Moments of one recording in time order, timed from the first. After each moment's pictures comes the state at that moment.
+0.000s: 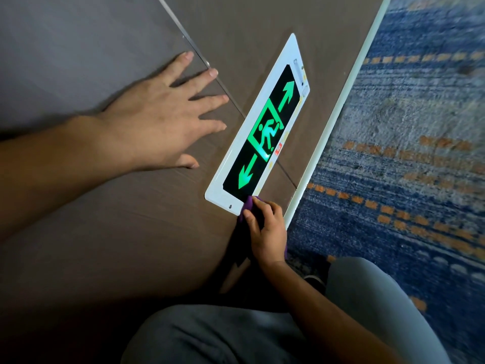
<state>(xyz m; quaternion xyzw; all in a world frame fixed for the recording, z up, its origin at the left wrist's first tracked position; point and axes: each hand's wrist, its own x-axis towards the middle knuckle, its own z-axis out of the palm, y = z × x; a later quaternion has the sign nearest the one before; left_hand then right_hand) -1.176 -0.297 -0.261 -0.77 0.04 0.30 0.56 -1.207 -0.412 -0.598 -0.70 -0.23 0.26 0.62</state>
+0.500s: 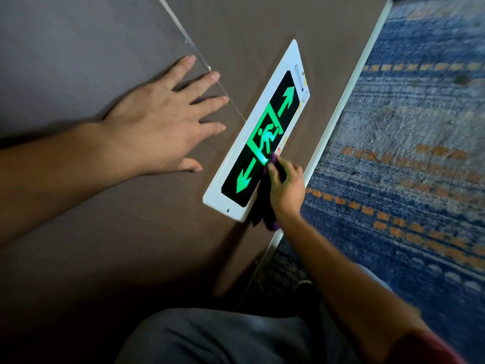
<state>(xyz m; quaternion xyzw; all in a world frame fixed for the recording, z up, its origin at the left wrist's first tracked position) -1.174 -0.302 -0.265 -0.75 0.02 0.32 0.58 -1.106 -0.360 -0.582 -0.71 -0.17 0.25 0.63</state>
